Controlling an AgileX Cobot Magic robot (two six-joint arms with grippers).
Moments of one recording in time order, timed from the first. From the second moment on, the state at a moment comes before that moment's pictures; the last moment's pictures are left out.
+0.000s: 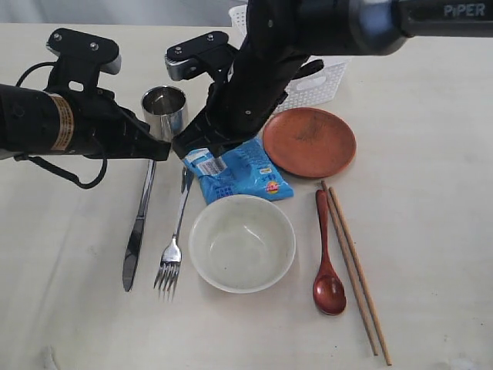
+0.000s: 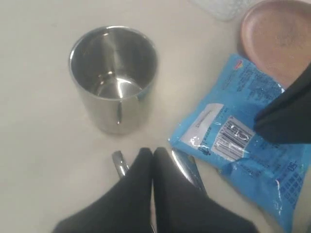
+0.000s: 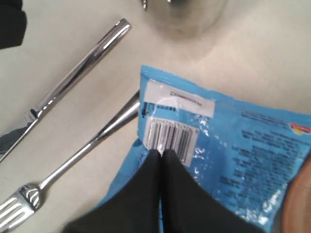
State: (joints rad) left arm -0.36 1.49 -0.63 0.93 -0.03 -1.02; right arm 0.72 1.97 -1.39 0.23 0.71 -0.21
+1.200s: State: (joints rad) left arm -0.36 1.49 -0.63 0.93 -0.04 -1.02; right arm 0.65 2.05 -1.39 0.19 0.75 -0.13
